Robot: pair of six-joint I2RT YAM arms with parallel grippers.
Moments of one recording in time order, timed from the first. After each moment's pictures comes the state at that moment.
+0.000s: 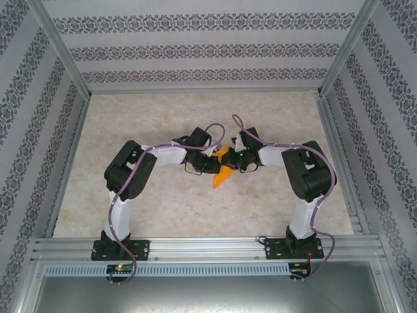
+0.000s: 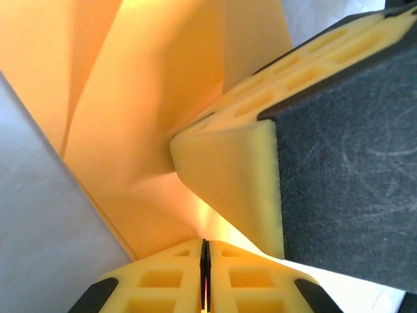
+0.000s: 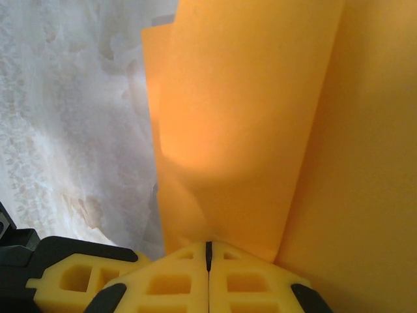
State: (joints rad) left arm -0.59 2.06 1.29 -0.31 0.55 -0.39; right arm 0.37 1.88 0.94 -0.07 -0.59 0.67
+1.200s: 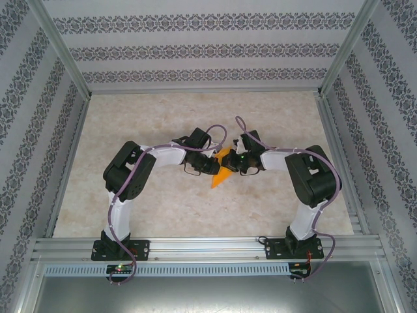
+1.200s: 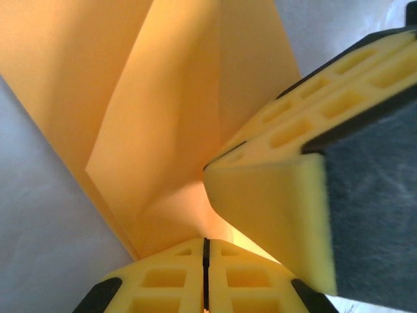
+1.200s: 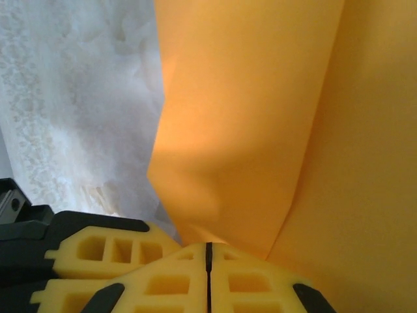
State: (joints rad) left arm -0.60 2.05 1.27 -0.31 0.52 -0.28; right arm 0.38 1.82 0.87 -0.01 -0.59 0.76
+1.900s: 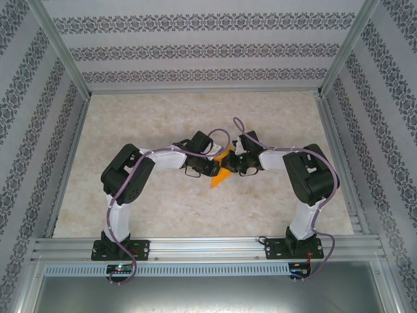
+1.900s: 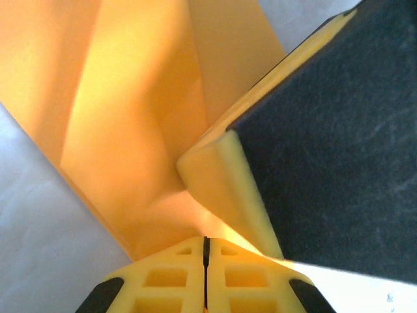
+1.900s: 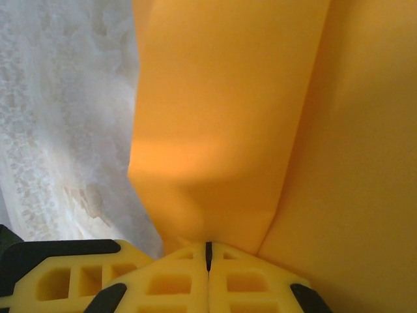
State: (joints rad) left arm -0.64 2.01 1.22 -0.26 0.40 -0.20; right arm 0.38 1.84 0.88 -0.02 -0.55 0.74
